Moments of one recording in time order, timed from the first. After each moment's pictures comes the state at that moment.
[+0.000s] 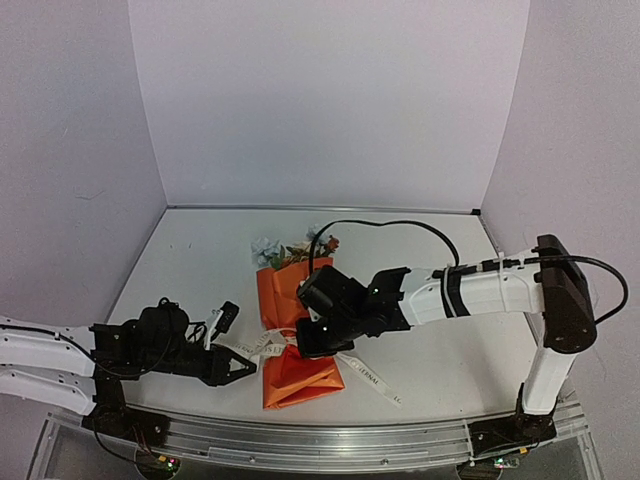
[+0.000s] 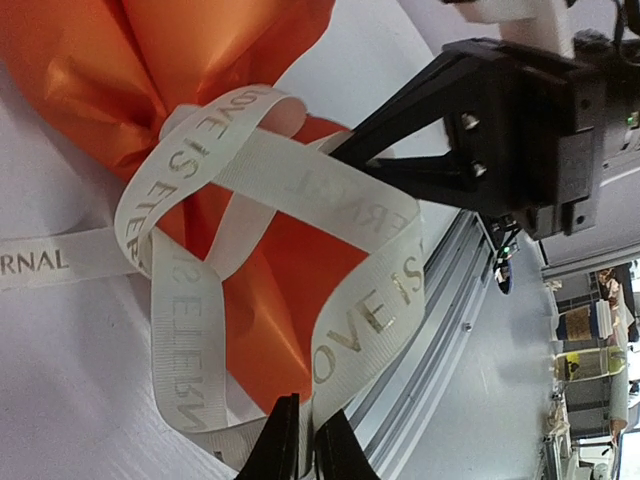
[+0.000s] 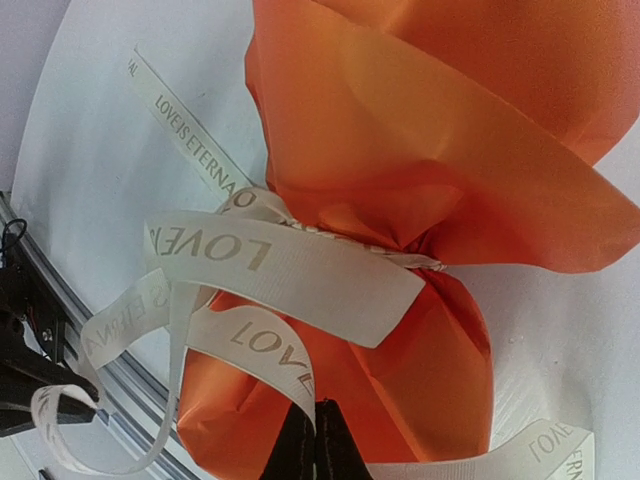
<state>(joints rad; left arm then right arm) -1.08 0.91 0.30 0.06 0.20 -0.74 1.18 1.87 1.33 -0.44 0.00 0.82</state>
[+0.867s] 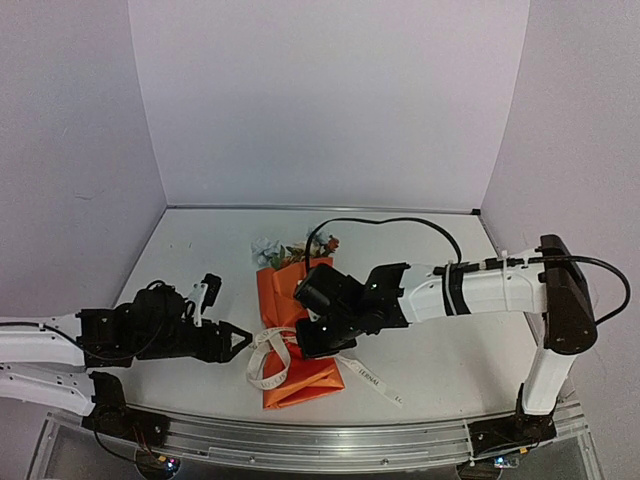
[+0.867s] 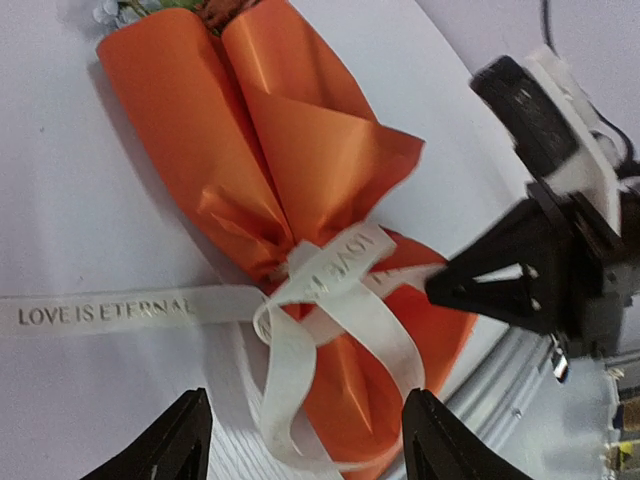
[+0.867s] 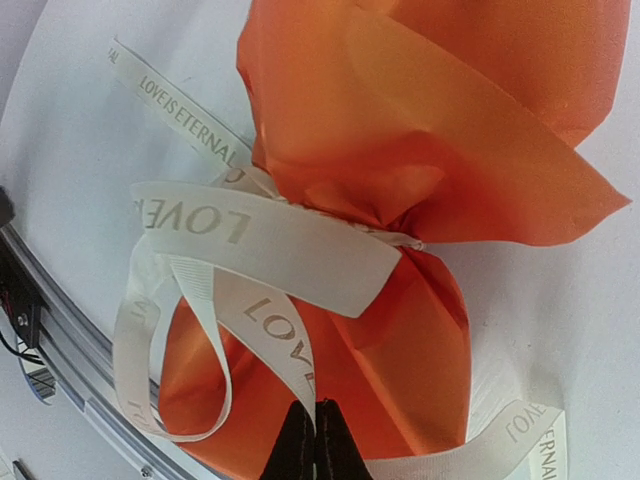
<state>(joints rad) -1.08 0.80 0.41 -0.18 -0.09 -0.74 1.20 1.87 1.38 -0.54 0.04 0.78</state>
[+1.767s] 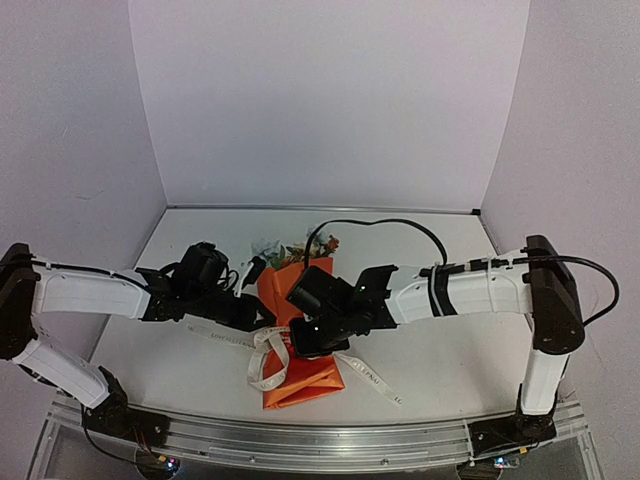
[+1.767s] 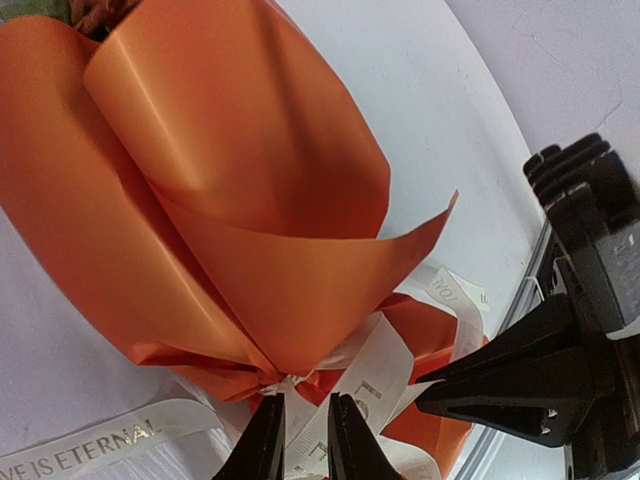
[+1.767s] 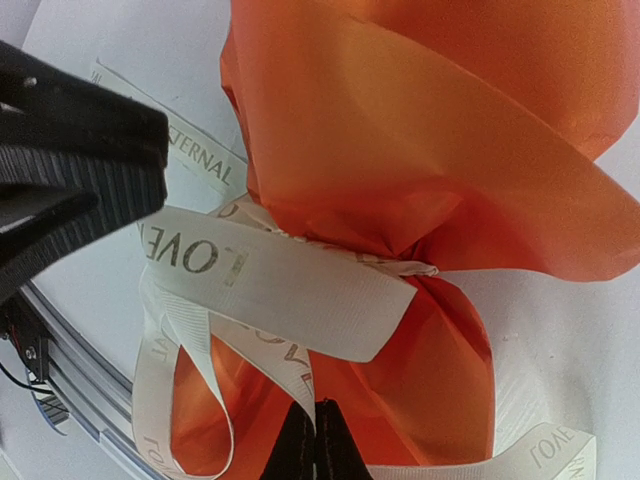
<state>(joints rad) -0.79 1.39 0.69 -0.01 0.36 -0.49 1.20 1.93 1.43 -0.54 0.05 0.86</state>
